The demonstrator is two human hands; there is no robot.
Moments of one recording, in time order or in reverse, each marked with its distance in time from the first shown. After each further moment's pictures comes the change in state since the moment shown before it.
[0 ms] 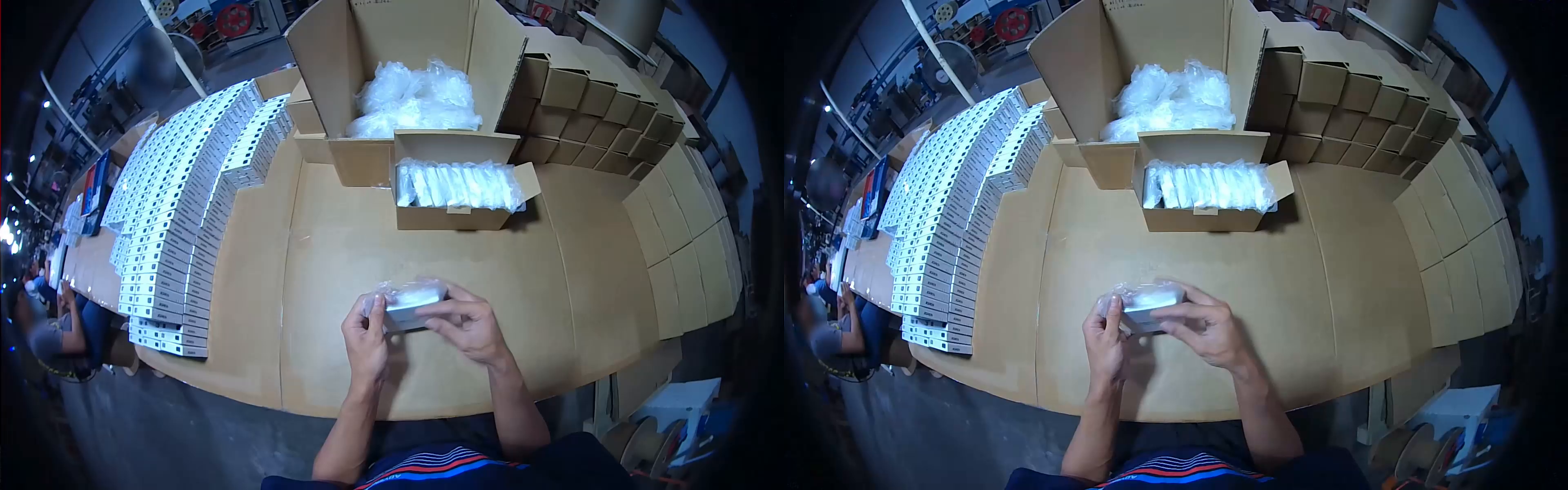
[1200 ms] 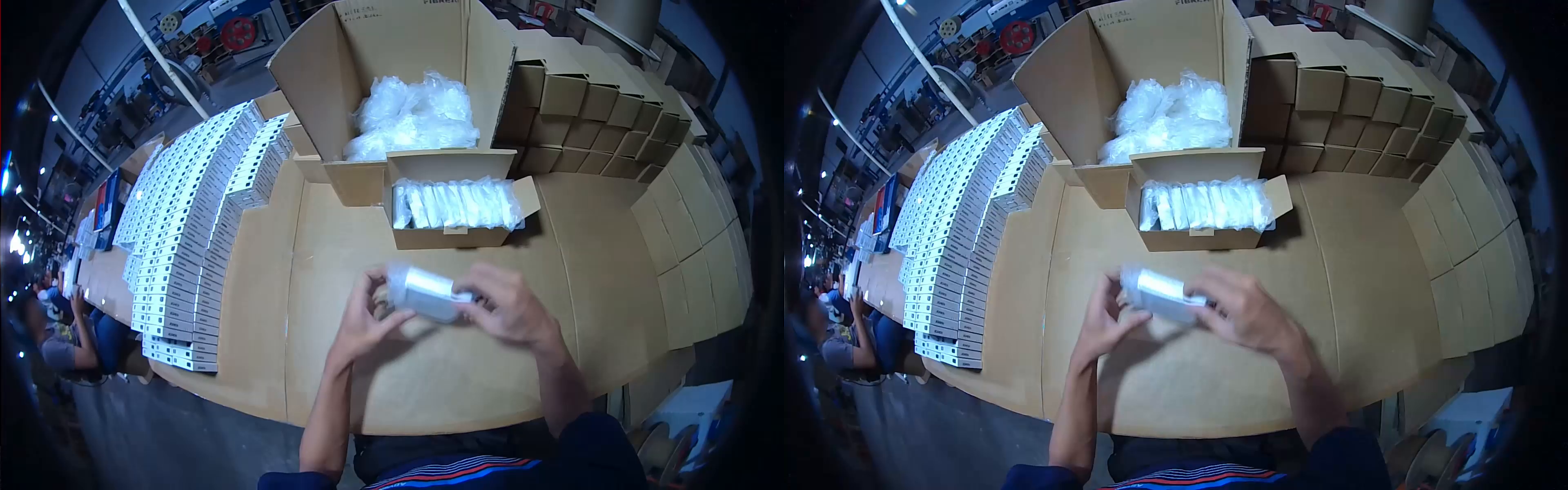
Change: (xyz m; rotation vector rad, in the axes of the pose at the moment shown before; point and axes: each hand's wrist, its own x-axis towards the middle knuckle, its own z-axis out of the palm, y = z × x) left_hand 0.075 0.014 -0.003 0.277 -0.573 0.200; right_hand 0.055 -0.058 -0.073 -0.501 -0.156 -0.175
